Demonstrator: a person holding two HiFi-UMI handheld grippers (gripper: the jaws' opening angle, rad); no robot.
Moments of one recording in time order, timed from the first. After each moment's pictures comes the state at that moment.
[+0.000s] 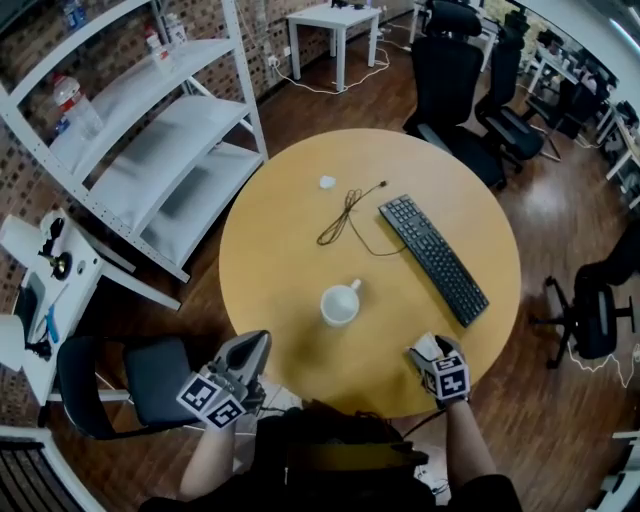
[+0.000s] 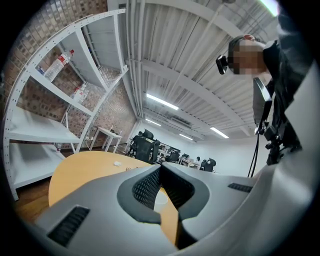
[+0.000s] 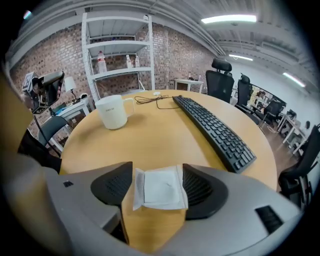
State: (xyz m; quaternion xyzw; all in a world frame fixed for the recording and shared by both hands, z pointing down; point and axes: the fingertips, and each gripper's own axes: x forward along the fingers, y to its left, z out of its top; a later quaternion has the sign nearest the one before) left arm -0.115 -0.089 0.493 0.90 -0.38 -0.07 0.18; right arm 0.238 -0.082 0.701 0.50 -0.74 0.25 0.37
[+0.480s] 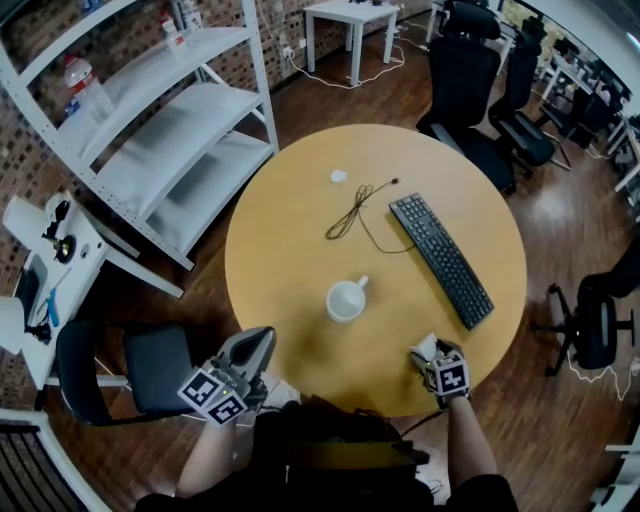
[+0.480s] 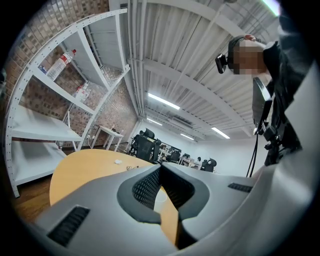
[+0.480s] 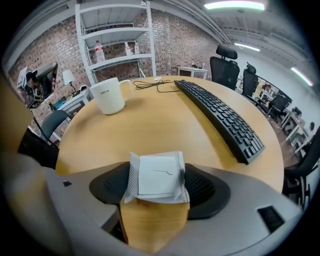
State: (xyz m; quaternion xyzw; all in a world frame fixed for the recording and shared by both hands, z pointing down) left arm -0.115 -0.086 0.496 0.90 -0.38 -0.08 0.19; right arm 0.245 -0.078 0.736 0.46 -0.73 0.28 0.42
